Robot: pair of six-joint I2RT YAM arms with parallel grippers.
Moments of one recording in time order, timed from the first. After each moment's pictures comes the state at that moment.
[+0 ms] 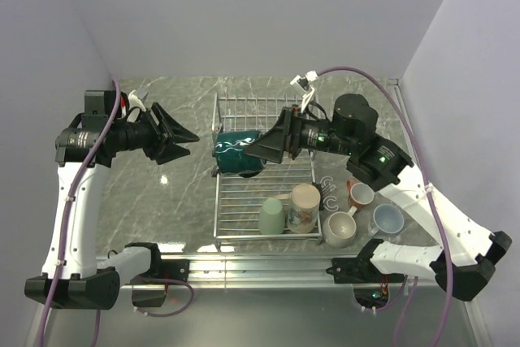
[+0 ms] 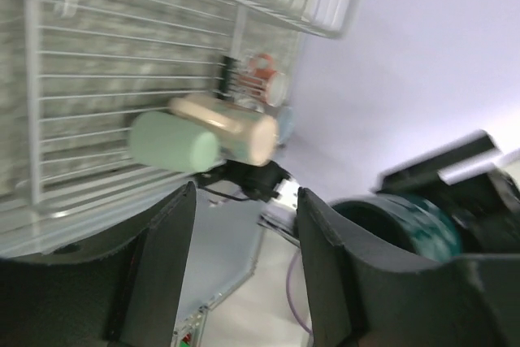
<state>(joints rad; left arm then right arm) -0.02 1.11 1.46 -1.14 0.73 -0.83 0.77 1.14 1.33 -0.30 -0.53 0.75</state>
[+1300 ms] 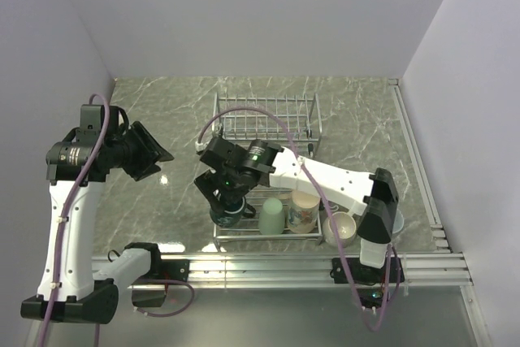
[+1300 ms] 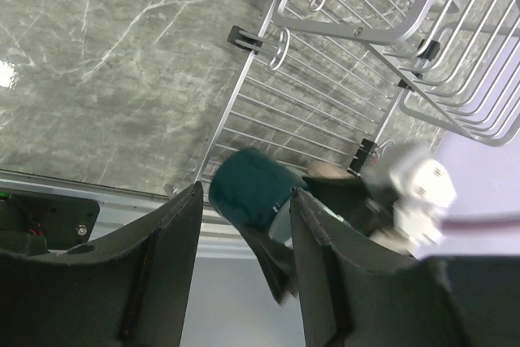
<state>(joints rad) -0.04 1.02 1.46 -1.35 0.21 -0.76 1.18 1.81 1.76 -1.02 0.02 0.43</state>
